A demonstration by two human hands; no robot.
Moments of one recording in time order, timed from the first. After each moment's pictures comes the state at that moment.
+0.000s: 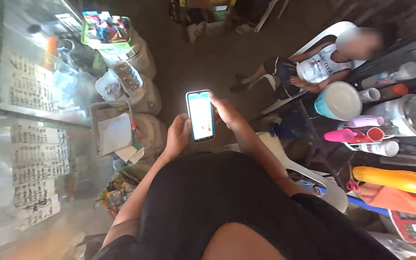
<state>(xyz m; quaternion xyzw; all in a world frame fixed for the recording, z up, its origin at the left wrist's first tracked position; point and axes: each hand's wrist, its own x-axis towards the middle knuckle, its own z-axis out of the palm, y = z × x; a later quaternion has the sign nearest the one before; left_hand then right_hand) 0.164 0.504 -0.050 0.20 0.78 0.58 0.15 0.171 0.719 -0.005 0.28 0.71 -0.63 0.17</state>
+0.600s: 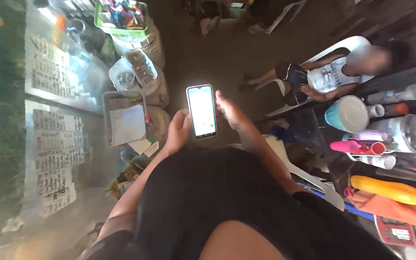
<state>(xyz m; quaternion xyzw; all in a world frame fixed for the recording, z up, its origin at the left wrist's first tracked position) 0.110 0.403 -0.046 0.15 0.75 0.61 0.18 0.119 0.628 0.004 0.18 0.69 -0.68 0.17</state>
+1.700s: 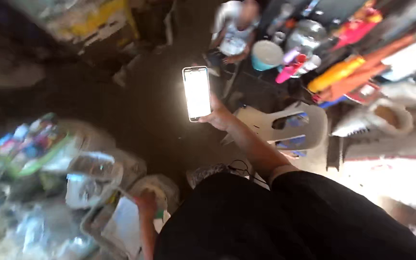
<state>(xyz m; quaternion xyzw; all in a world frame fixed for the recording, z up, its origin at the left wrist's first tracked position) 0.014 0.341 -0.150 0.13 0.87 0.30 0.36 0.162 0.723 -0.004 0.25 0.49 -0.80 -0.24</state>
